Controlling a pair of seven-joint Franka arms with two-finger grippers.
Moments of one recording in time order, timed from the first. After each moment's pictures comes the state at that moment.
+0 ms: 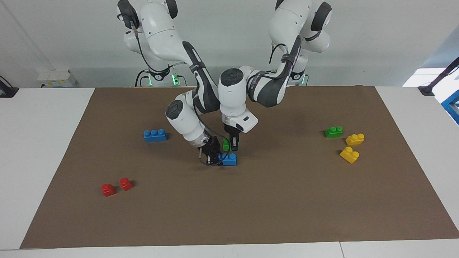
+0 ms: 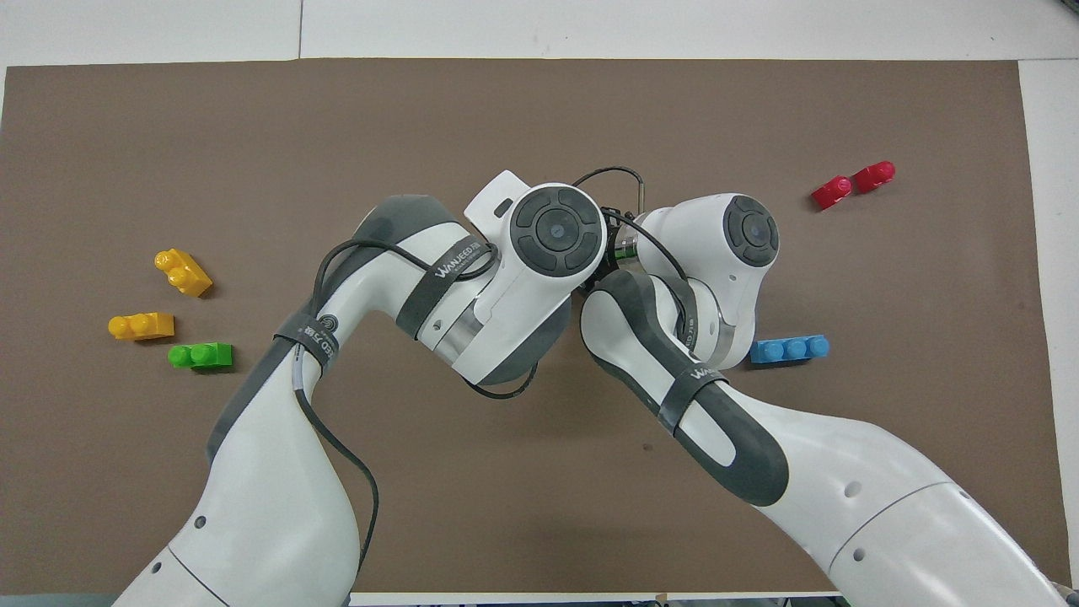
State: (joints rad) left arm -0.62 0.49 -0.11 -1.51 0.18 2.08 -2.29; right arm 0.42 0.48 0.02 -1.85 0.61 2.53 1.64
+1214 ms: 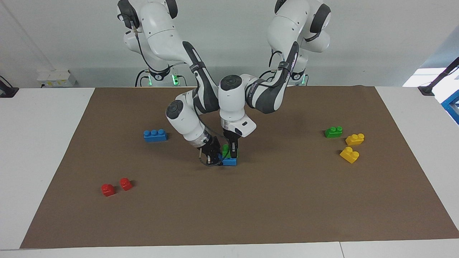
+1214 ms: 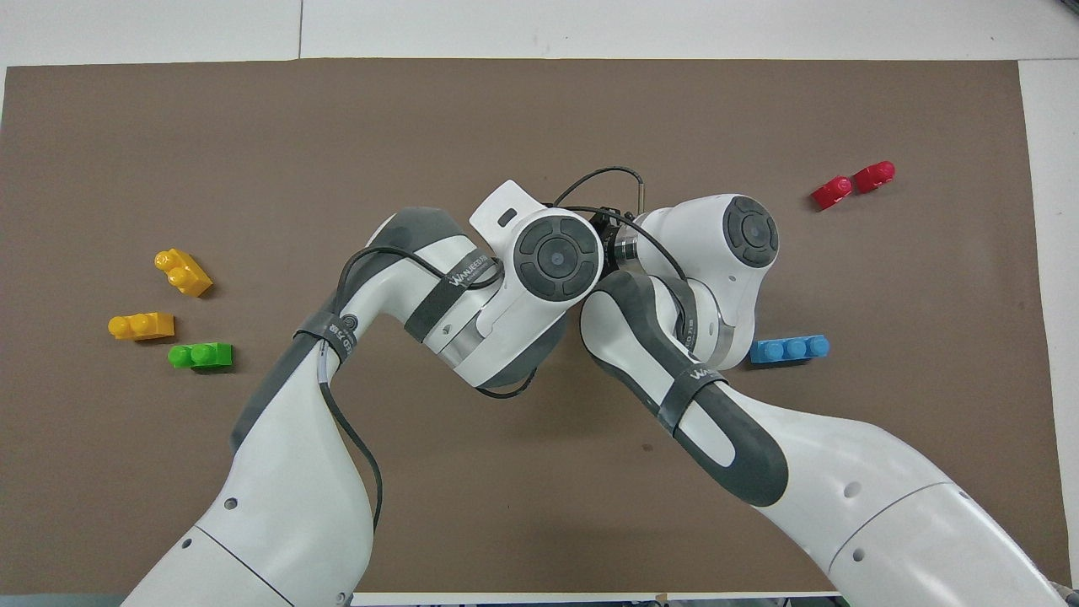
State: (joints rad) left arm -0.62 0.51 -0.10 -1.57 0.26 2.23 -2.34; right arm 0.43 0.48 0.02 -1.86 0.61 2.54 1.64
